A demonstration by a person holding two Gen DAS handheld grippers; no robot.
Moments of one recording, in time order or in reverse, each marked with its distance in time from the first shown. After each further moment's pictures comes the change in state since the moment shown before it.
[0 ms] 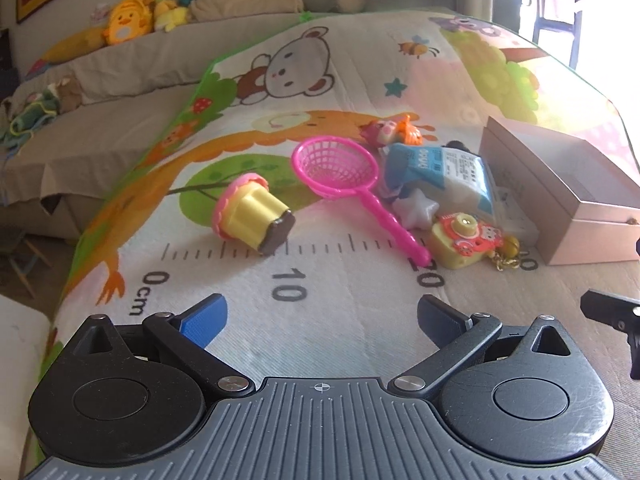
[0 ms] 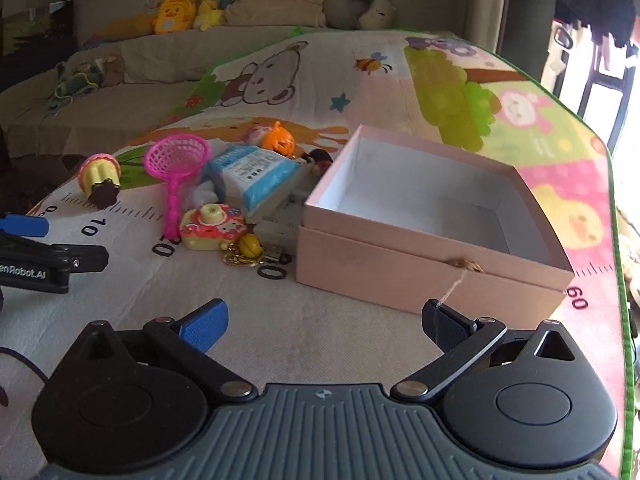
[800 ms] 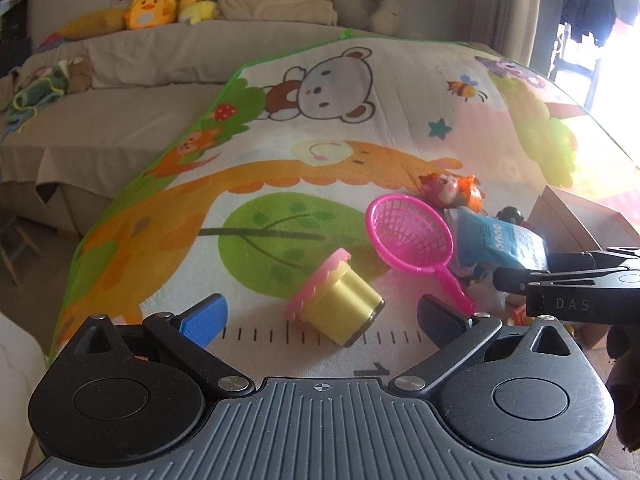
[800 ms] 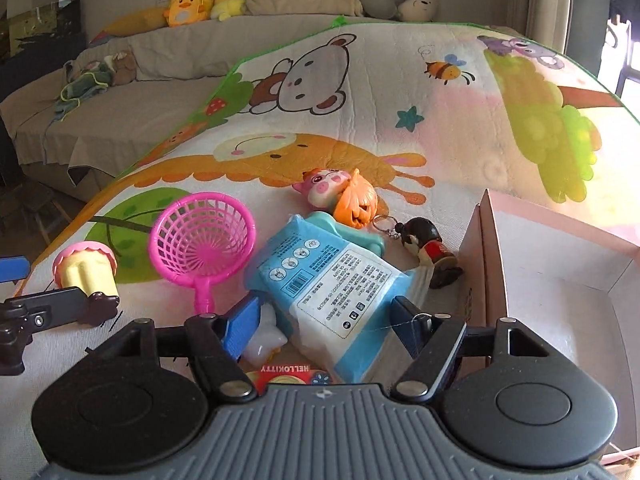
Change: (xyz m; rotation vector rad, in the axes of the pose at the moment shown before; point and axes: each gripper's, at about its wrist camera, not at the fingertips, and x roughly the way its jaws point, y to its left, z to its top) left arm 0.038 0.063 0.037 -0.106 -0.030 -0.052; right arm 0.122 0.049 0.094 0.052 0.070 0.074
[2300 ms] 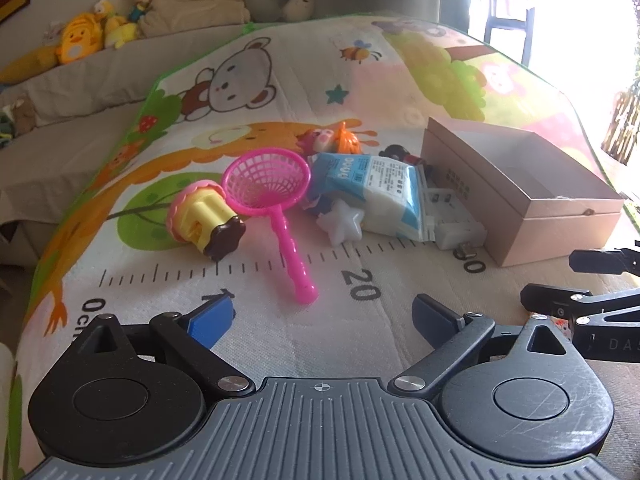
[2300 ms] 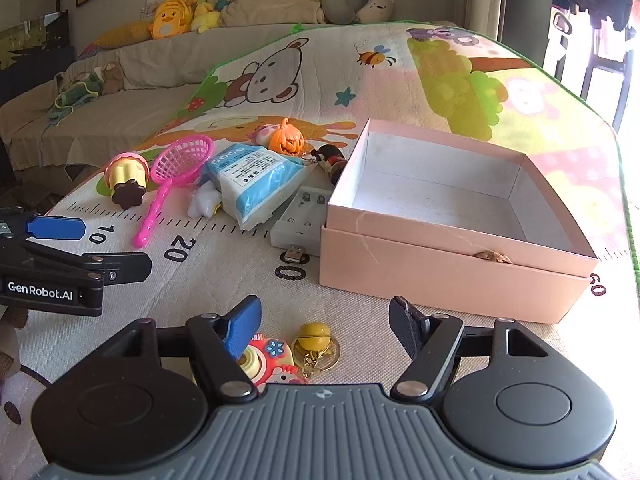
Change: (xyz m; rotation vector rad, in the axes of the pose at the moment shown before) left arm -0.030 -0.088 -0.048 0.177 0.022 -0.092; right arm -0.109 -0.052 -0.098 0.047 -0.036 -0.058
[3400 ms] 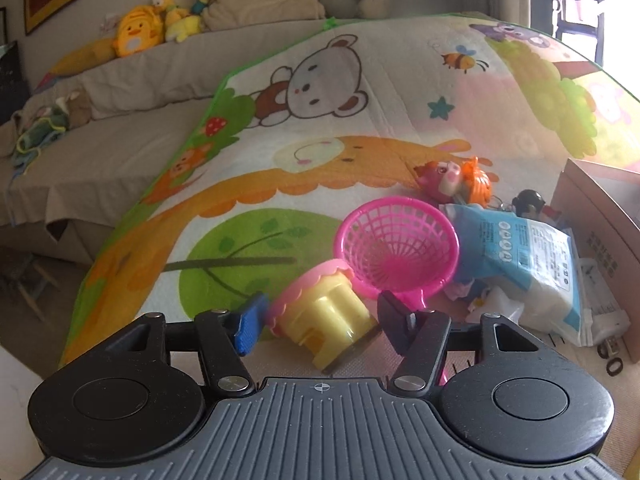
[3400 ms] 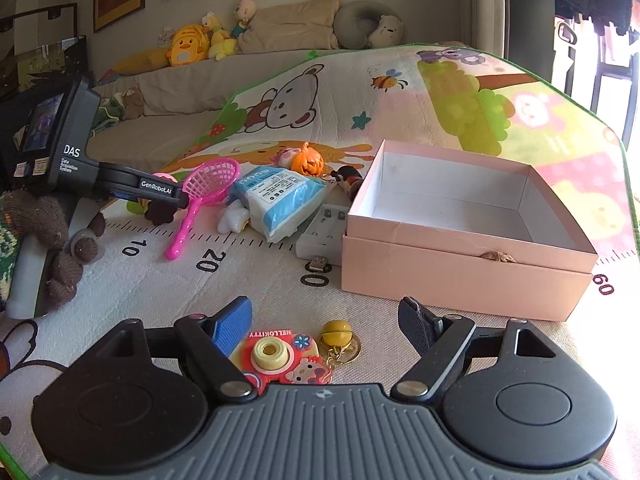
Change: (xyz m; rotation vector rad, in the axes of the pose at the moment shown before) left arm 0.067 0.058 0.054 -0.059 0.001 0.201; right arm -0.022 0.001 -0.012 0.014 -0.076 0.072
